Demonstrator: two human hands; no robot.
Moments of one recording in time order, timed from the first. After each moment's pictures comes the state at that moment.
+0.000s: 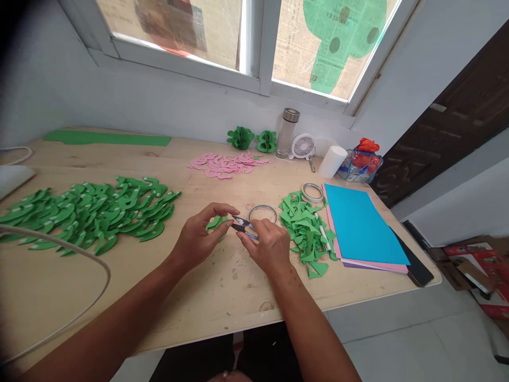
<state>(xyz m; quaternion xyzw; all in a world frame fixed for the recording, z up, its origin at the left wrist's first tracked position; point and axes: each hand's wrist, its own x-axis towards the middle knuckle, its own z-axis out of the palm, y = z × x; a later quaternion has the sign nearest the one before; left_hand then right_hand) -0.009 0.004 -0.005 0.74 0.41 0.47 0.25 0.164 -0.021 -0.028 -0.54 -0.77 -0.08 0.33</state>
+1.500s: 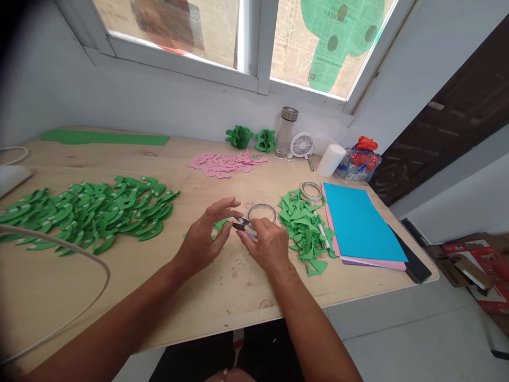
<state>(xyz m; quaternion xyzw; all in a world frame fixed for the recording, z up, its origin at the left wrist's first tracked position) -0.002 0.000 -0.016 0.78 0.33 0.49 0.19 0.162 -0.020 -0.029 -0.57 -0.76 -0.07 0.31</state>
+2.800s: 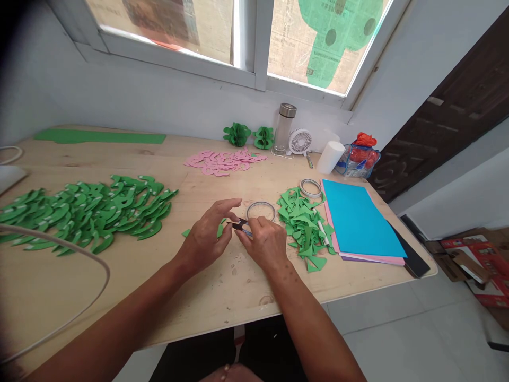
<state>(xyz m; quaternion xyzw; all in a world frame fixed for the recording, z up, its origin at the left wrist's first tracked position) 0.002 -0.001 -0.015 0.82 0.35 0.44 0.14 0.159 -0.022 -0.028 -0.59 -0.77 -0.10 0.23</state>
